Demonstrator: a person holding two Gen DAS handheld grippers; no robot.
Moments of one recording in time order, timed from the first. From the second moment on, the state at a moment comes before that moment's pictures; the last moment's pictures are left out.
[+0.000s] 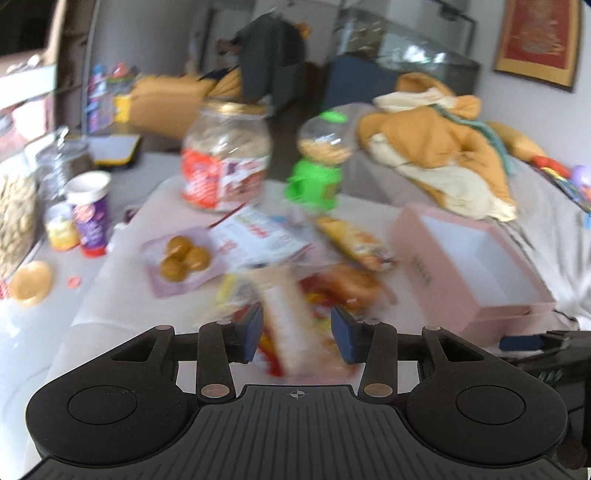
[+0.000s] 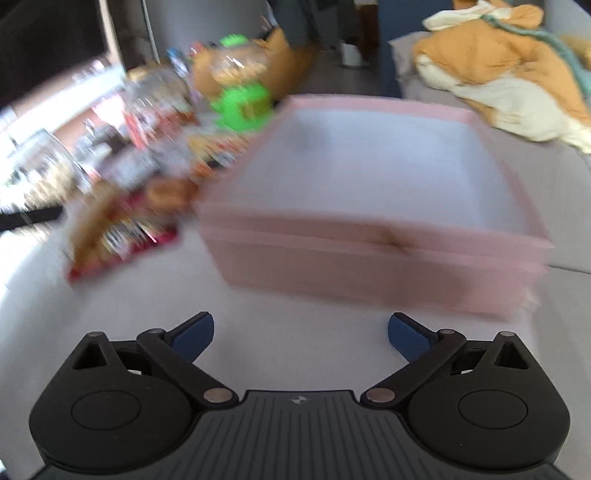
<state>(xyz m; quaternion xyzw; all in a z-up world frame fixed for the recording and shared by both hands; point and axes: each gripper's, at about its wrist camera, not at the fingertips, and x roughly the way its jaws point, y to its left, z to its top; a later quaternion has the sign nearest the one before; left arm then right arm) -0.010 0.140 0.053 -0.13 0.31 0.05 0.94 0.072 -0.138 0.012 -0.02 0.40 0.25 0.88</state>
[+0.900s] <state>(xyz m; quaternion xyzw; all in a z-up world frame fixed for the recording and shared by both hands) -0.027 0.131 0.045 -0.08 0.31 -0.06 0.95 0.143 0.010 0.024 -0.05 0.42 0.33 0.84</state>
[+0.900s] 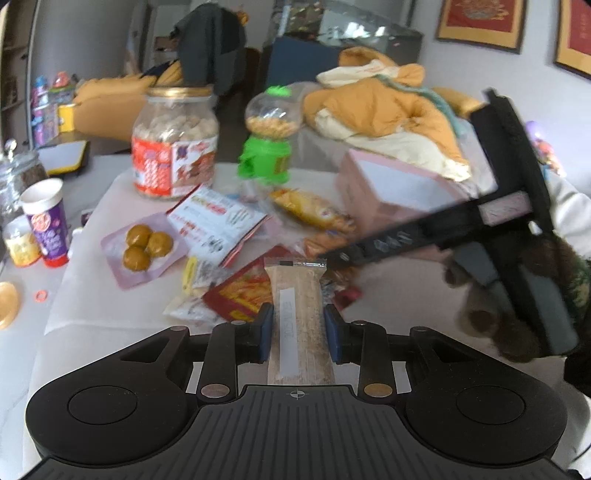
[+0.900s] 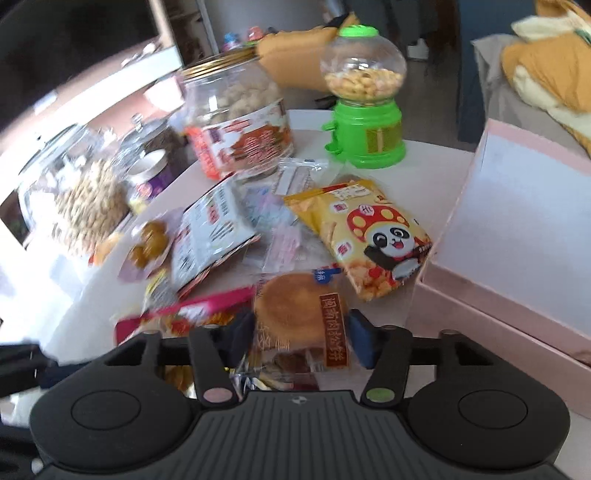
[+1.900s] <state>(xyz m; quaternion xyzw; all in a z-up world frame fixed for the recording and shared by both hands) 0.158 0.054 0.076 -0.14 0.26 -0.15 0.94 0.112 -0.191 0.096 -0.02 0.31 0.24 0.92</state>
